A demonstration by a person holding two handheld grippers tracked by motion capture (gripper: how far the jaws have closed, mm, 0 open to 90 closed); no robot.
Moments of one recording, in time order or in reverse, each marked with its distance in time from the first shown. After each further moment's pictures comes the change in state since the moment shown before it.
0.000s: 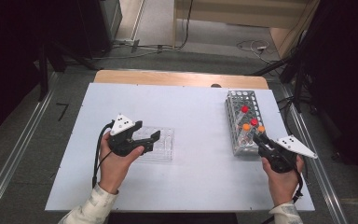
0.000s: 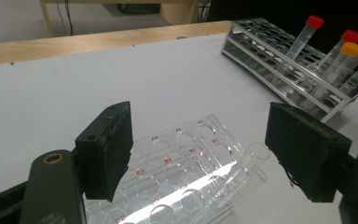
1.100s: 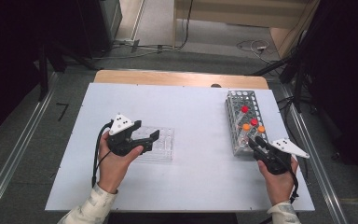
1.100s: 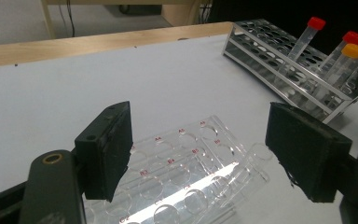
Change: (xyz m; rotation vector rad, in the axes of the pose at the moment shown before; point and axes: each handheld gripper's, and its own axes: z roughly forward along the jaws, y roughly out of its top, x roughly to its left) left arm 0.001 0.001 -0.001 -0.004 0.006 0.002; right arm -0.002 -0.020 0.015 0.076 0.014 0.012
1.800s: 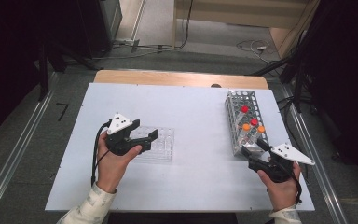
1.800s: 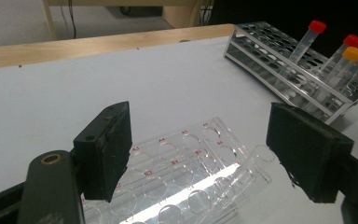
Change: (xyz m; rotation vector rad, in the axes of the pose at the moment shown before) left arm 0.003 0.001 -0.002 -0.002 0.002 -0.004; right arm 0.017 0.006 -0.027 -0.035 0.101 -0.025
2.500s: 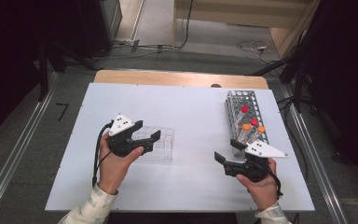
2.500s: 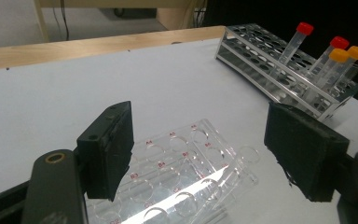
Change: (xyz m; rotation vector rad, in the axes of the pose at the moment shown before) left arm -0.005 0.000 0.000 -0.007 -0.022 0.000; right arm 0.054 0.016 0.020 0.032 0.246 -0.069
